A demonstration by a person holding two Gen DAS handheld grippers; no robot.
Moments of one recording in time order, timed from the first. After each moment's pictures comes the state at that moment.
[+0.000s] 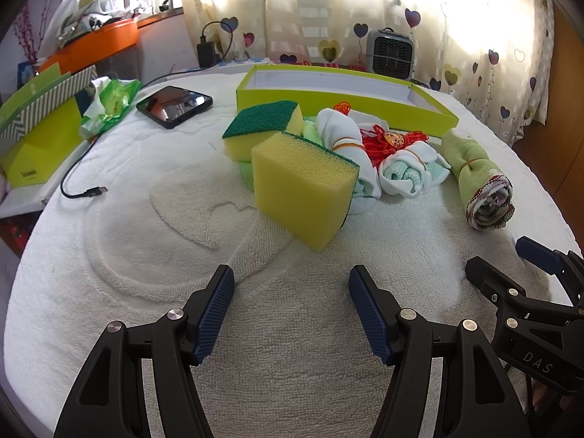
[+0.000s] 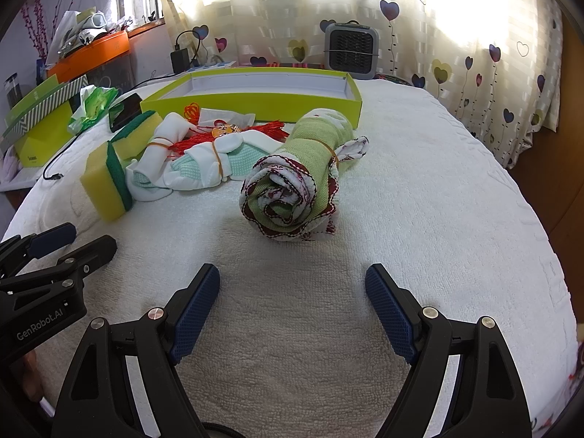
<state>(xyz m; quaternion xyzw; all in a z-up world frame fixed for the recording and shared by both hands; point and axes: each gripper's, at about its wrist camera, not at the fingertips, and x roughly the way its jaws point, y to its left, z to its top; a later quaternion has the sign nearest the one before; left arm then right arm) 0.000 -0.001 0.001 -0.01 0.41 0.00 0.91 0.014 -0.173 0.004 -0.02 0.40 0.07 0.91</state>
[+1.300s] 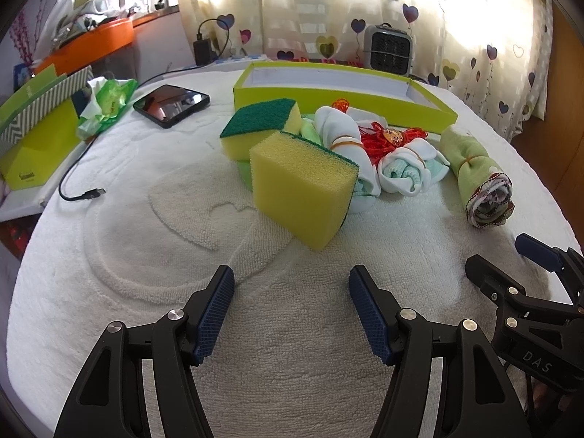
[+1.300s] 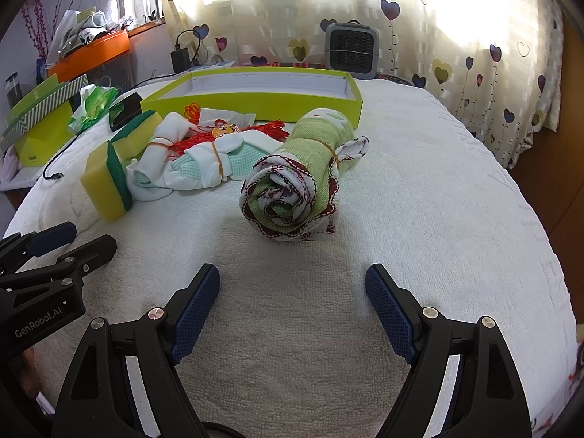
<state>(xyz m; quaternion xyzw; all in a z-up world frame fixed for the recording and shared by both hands) 0.002 0.003 0.003 0.00 0.42 0.00 0.91 0.015 -0.172 0.003 -0.02 0.40 0.07 0.91</state>
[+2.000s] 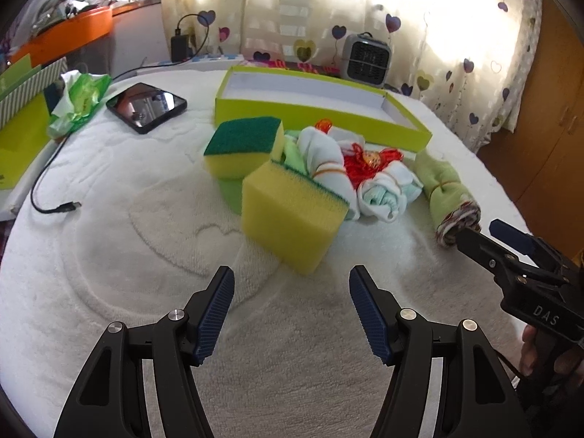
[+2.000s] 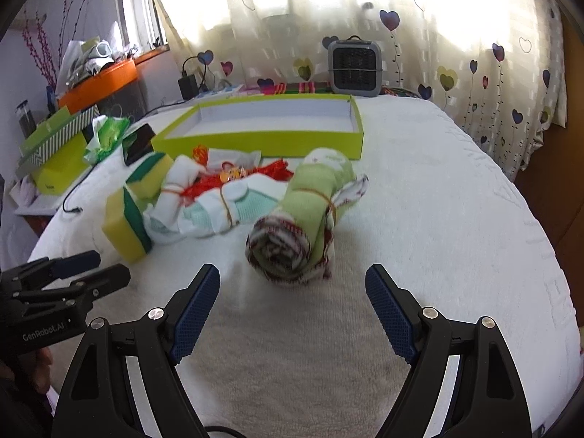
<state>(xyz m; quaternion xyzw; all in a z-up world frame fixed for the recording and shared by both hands) 0.014 0.021 0.019 -0.05 0.42 -0.08 0.90 0.027 -0.184 0.028 0.02 0.38 0.09 0.92</state>
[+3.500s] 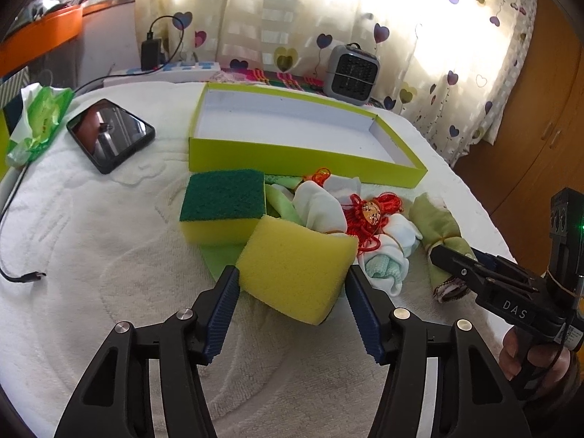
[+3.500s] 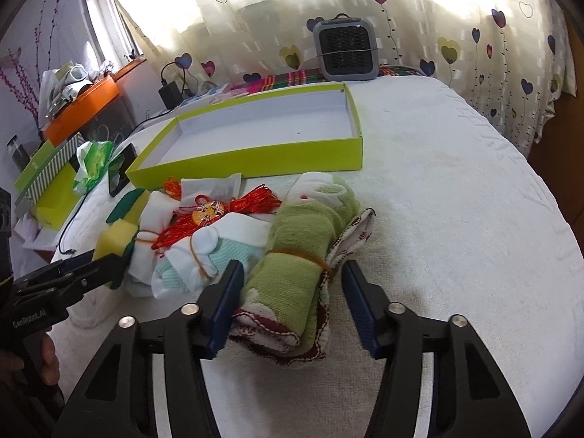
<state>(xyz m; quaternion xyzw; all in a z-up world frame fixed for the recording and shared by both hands) 0.072 0.032 0.029 -0.07 0.42 -0.14 0.90 0.080 -0.194 0.022 0.08 0.41 0.11 0.90</state>
